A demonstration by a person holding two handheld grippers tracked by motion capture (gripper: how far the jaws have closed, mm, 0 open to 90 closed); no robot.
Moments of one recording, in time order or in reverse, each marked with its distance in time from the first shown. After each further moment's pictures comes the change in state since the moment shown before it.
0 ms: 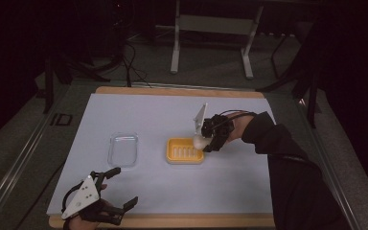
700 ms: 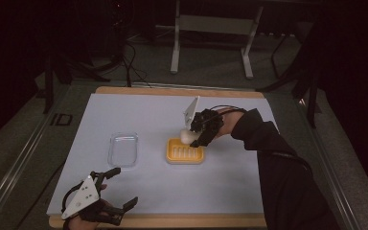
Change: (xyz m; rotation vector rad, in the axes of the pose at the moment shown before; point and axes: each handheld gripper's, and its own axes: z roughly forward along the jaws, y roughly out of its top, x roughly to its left) left arm 0.000 0.000 0.000 0.003 -0.003 0.007; right arm -0.008 0.029 -0.004 -0.113 -0.011 -0.018
